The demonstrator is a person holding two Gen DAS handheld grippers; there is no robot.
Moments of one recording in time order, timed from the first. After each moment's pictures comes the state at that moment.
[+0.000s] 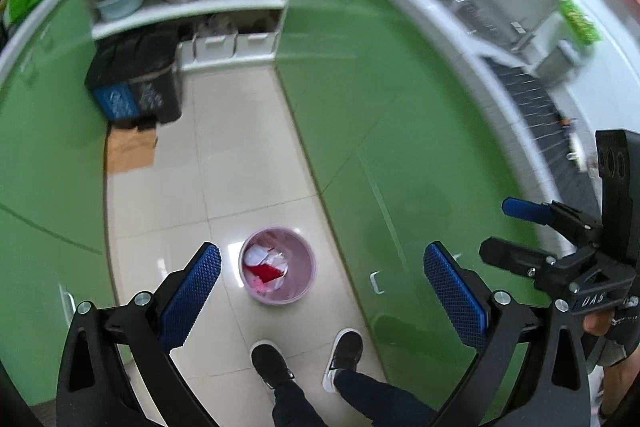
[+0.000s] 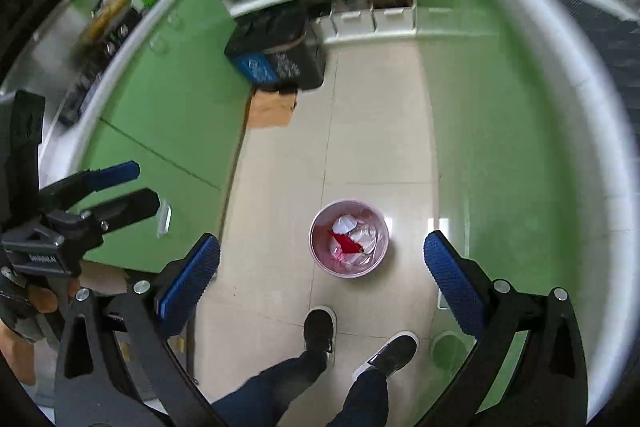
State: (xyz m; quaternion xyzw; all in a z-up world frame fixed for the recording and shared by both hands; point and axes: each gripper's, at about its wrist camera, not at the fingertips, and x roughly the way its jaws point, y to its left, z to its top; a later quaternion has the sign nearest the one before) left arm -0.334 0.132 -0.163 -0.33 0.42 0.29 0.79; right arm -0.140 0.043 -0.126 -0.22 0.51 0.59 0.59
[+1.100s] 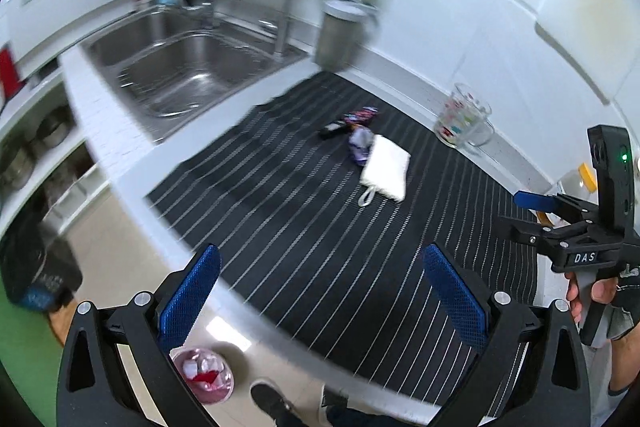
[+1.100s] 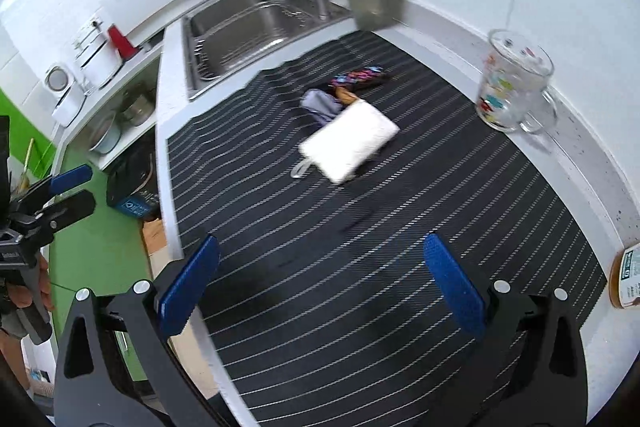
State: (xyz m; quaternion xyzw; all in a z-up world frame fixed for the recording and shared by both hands) left arm -0.012 -0.001 -0.029 -0.15 0.44 0.05 0.88; right arm 0.141 -0.212 -0.035 -0.08 0.52 0.36 0.77
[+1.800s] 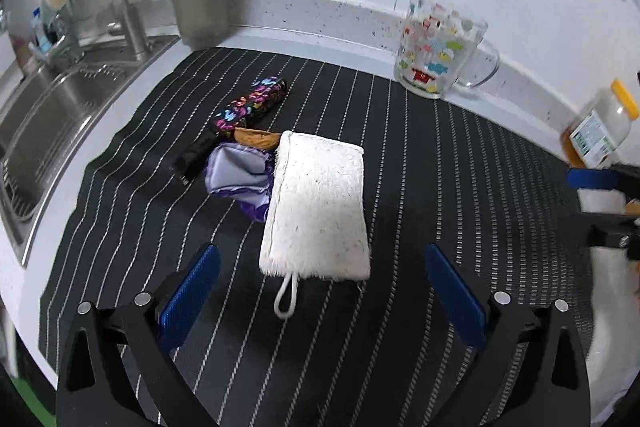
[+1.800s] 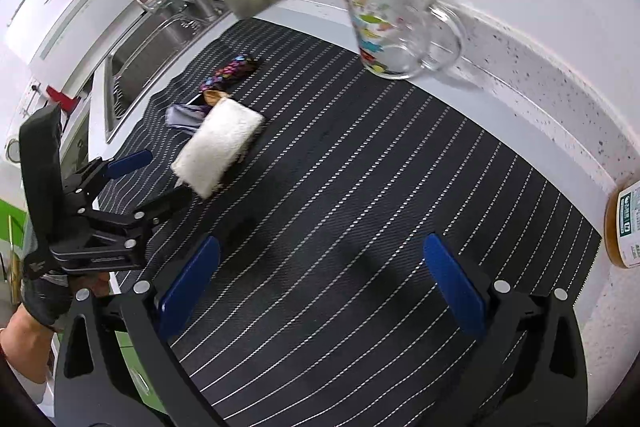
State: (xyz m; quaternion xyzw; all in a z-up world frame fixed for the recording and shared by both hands) left arm 0.159 -0.076 -0.129 -0.02 0.49 -0.05 0.87; right arm 0.214 -0.281 -0.092 -0.01 0.58 0.26 0.77
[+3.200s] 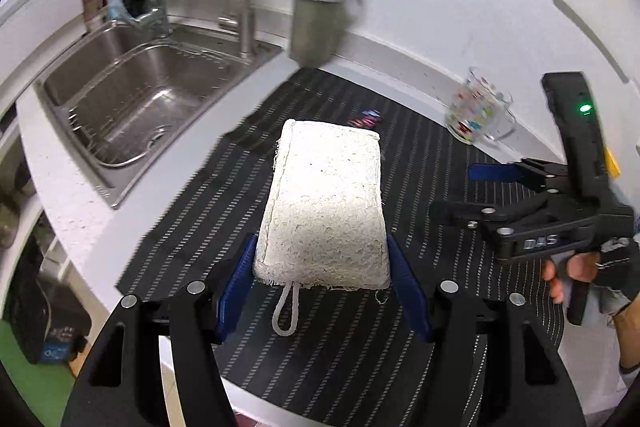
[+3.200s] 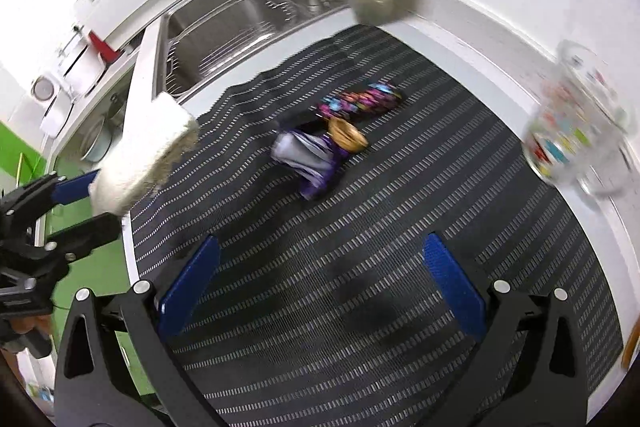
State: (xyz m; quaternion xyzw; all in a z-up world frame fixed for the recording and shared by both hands) left arm 0.078 0.031 -0.059 -0.11 0.47 0.02 0.88; right arm 0.220 -0.116 -0.087 -0.09 0.54 0.37 0.75
